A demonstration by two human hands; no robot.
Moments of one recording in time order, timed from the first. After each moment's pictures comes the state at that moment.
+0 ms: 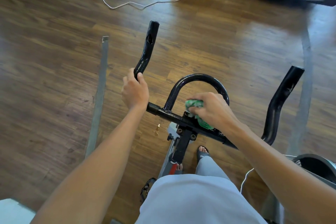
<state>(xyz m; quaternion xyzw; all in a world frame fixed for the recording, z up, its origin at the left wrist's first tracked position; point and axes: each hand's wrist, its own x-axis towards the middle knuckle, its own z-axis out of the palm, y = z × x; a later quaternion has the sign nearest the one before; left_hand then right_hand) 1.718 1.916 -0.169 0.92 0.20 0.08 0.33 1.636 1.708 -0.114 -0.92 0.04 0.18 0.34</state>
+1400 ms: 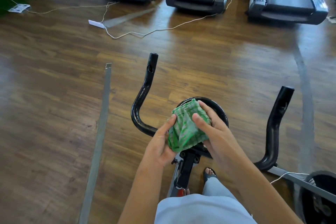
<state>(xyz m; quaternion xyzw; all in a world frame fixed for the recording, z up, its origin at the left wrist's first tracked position) 1.632 1.877 -0.102 0.33 0.20 -0.34 0.86 1.600 1.732 -0.081 -0.57 0.14 0.10 0.80</state>
